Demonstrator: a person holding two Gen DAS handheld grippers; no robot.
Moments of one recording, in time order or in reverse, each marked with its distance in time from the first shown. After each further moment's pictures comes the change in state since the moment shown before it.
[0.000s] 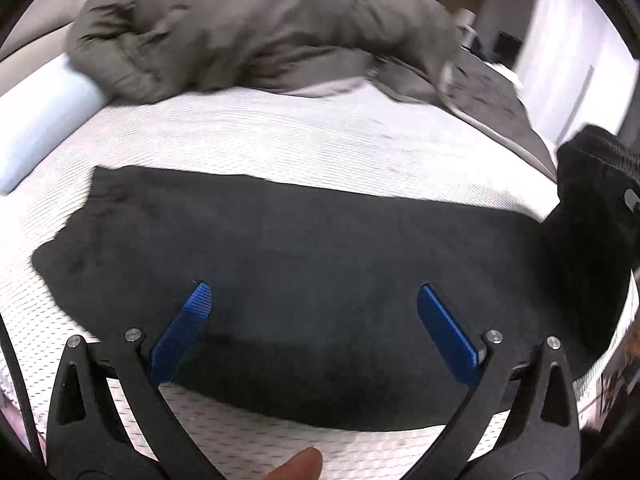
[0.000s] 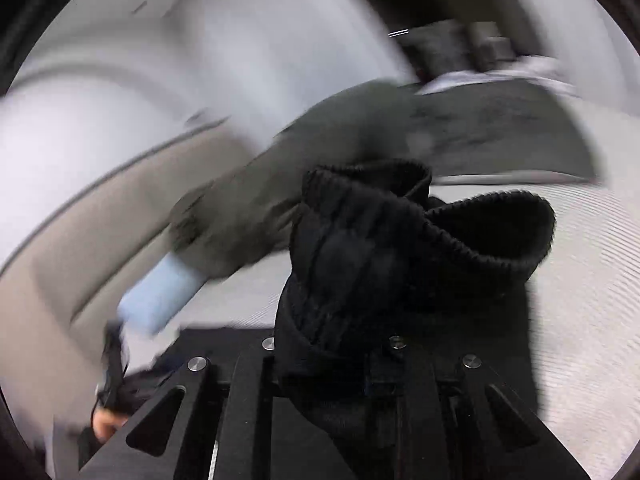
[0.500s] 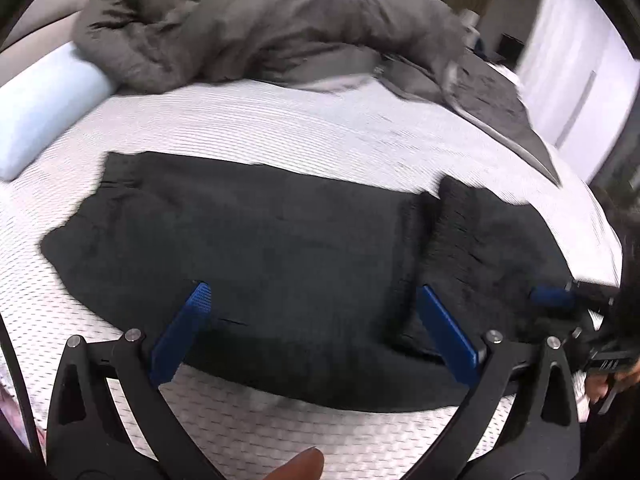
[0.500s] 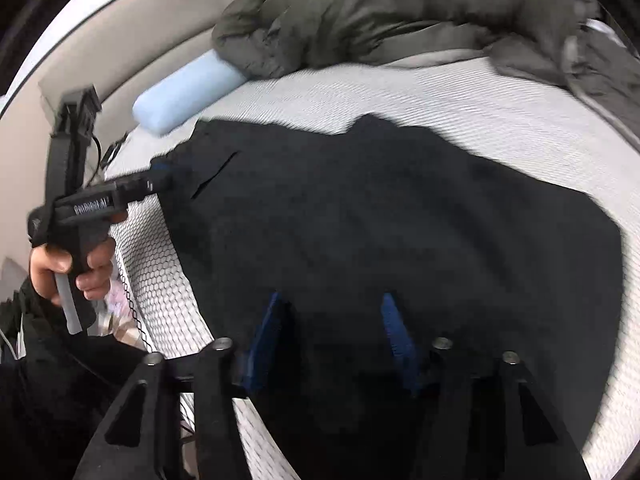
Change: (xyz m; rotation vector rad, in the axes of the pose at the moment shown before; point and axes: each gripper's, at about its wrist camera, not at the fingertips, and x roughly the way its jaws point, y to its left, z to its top) left arm 0.000 -0.005 -0.010 0.029 0.037 -0.042; right arm 0.124 0.052 -0.073 -0.276 0.550 0.022
